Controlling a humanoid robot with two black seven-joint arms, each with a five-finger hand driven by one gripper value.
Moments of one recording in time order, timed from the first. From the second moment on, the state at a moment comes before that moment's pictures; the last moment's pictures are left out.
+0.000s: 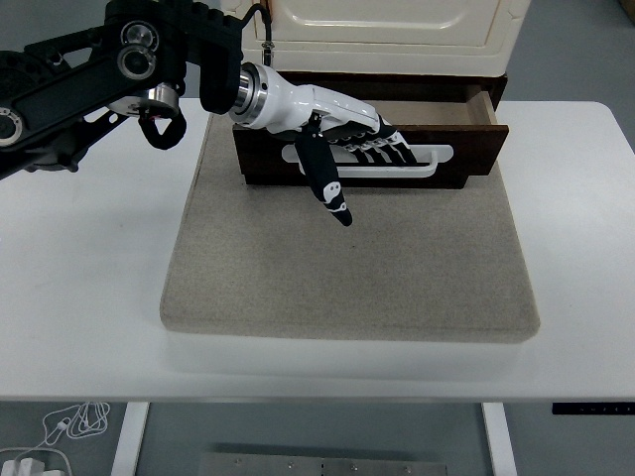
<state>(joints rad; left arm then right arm) -1.32 0.41 -0.46 -1.33 0.77 -0.61 0.44 0.00 0.00 -0.04 0.14 0.00 -0.02 -0.10</state>
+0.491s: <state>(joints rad) -1.32 0.41 -0.46 -1.32 0.79 -0.61 0.44 0.00 0.00 -0.04 0.14 0.00 -0.02 -0.10</state>
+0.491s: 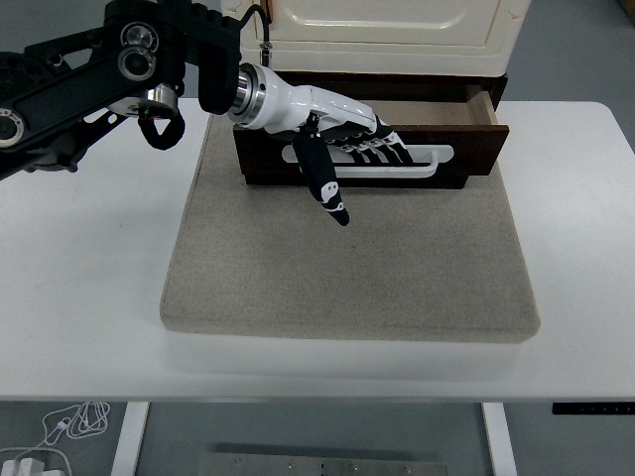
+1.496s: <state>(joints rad) -1.32 0.41 -0.46 -1.32 0.78 -0.61 0.44 0.00 0.00 -0.04 0.14 0.00 -0.02 -0.10</state>
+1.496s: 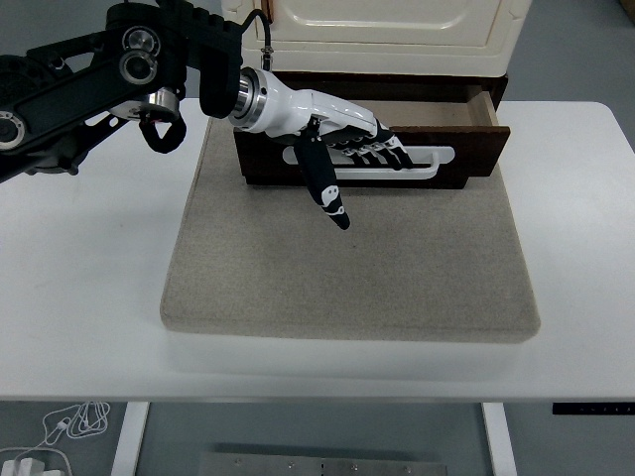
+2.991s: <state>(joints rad) -1.32 0.41 -0.45 -1.33 0.77 -0.61 0.45 0.00 0.00 -0.04 0.14 0.00 -0.02 -0.10</state>
